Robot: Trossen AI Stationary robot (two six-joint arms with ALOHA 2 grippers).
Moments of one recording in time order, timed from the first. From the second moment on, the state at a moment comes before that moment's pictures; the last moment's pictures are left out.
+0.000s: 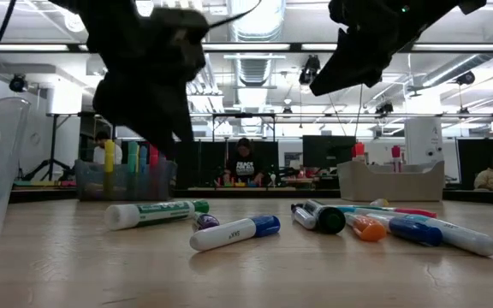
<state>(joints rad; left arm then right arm) -0.29 1.59 1.03 -0.44 -0.18 -1.01 0.19 1.30 0.80 -0.16 0.46 0.32</state>
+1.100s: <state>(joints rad) -0.36 1.82 1.09 -0.46 -0.11 -1.09 0.20 1.30 0.80 -0.16 0.47 0.32</state>
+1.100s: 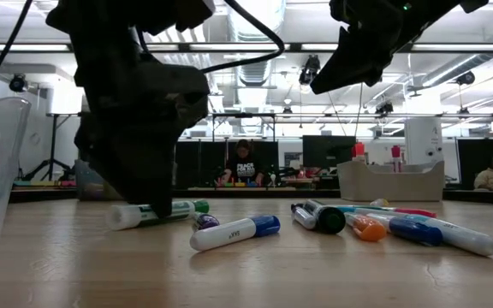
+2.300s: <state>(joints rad) -0.30 1.45 1.09 -0.51 -0.58 -0.70 0.20 1.30 0.80 0.25 0.46 0.32</state>
